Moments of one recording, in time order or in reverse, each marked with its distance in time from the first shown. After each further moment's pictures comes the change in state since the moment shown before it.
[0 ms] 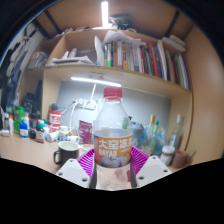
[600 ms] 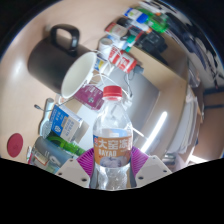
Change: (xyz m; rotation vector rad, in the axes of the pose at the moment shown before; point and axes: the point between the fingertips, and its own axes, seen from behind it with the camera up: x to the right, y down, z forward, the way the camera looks) arm -0.060 -0.082 0.164 0.189 0.078 -1.964
